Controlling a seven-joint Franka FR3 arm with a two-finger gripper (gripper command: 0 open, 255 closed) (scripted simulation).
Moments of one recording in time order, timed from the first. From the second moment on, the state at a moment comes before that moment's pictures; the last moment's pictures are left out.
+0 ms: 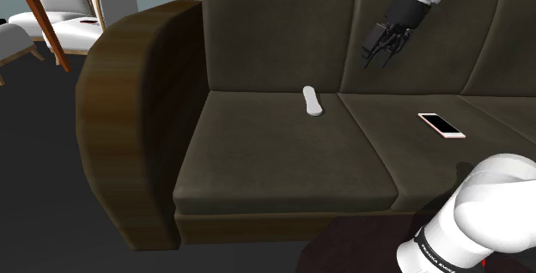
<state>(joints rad) -0.02 -0.82 -0.07 -2.29 0.10 1.69 -0.03</state>
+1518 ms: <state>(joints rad) -0.12 -0.13 -0.09 -2.09 0.04 2.13 0.13</state>
